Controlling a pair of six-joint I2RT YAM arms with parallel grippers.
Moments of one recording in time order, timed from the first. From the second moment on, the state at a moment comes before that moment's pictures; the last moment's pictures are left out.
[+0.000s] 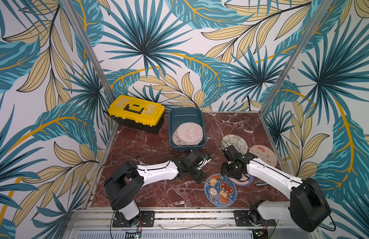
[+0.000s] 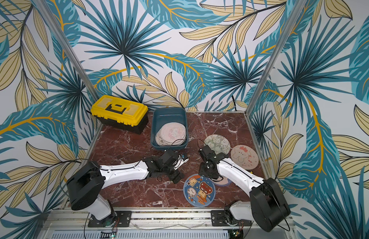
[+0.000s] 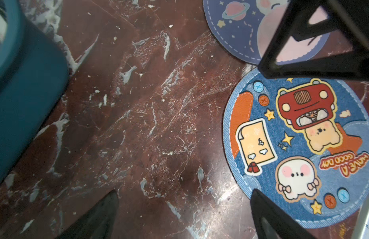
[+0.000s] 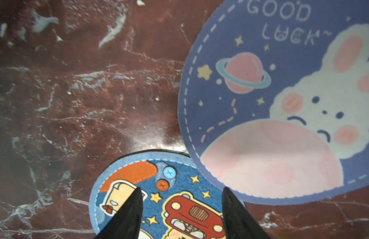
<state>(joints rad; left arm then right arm) -0.95 1.66 0.97 -0.23 0.05 0.01 0.47 1.30 0.75 -0.81 0.06 0.74</state>
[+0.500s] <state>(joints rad) -1.02 1.78 1.05 -0.23 0.05 0.05 0.47 1.18 0.64 -0.90 0.08 0.85</state>
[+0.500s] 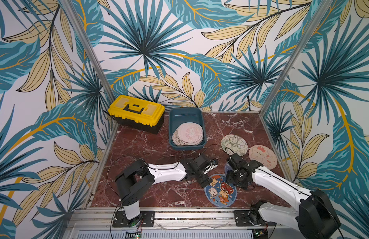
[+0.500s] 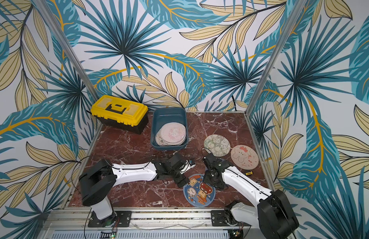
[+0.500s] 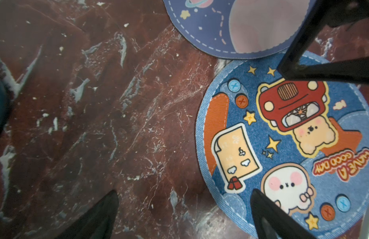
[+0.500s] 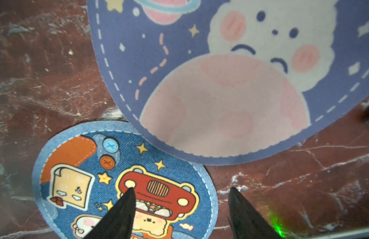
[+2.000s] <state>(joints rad) -1.03 1.85 1.07 -0.28 0.03 0.09 0.63 1.33 0.63 -0.79 0.04 1.08</state>
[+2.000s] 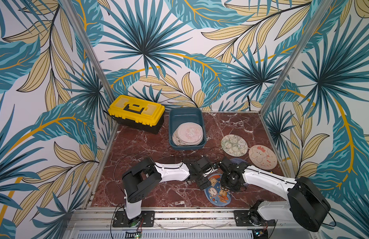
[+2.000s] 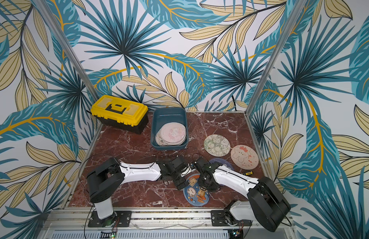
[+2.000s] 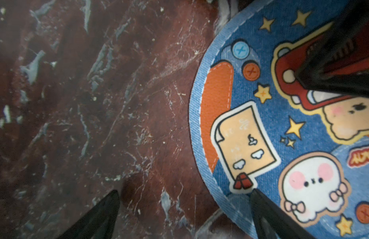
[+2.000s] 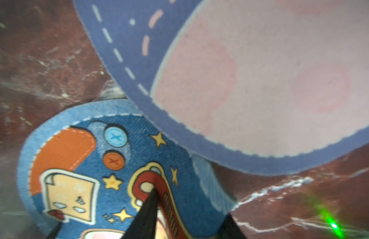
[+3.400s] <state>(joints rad) -0.72 1.21 0.75 -0.04 0.17 -0.16 0.65 1.46 1.21 -0.72 0.16 0.62</state>
